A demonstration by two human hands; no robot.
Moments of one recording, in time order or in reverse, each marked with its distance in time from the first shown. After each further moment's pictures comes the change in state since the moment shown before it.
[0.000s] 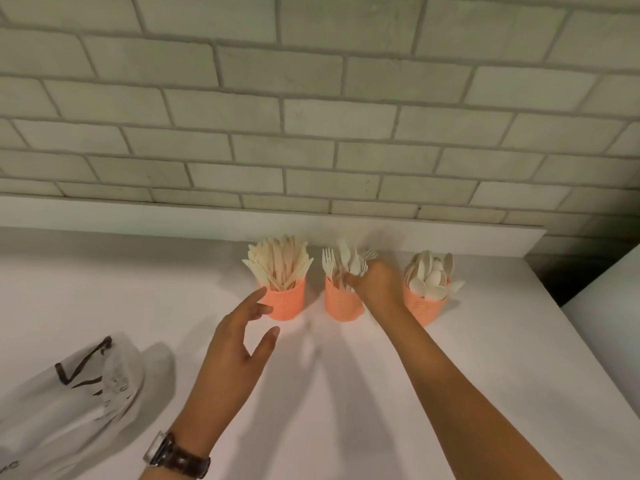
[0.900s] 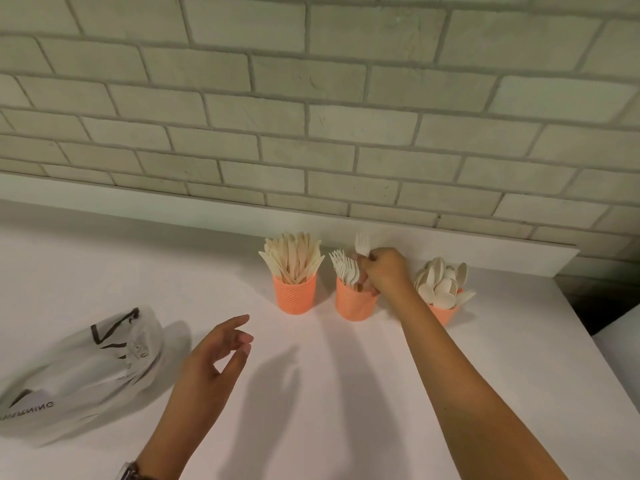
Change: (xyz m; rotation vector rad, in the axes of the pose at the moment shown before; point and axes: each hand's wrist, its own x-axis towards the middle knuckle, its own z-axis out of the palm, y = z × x) left_hand -0.053 0.010 -0.019 -0.118 0.085 -0.205; right_hand 0.023 -0.009 -0.015 0.128 -0.095 -0.015
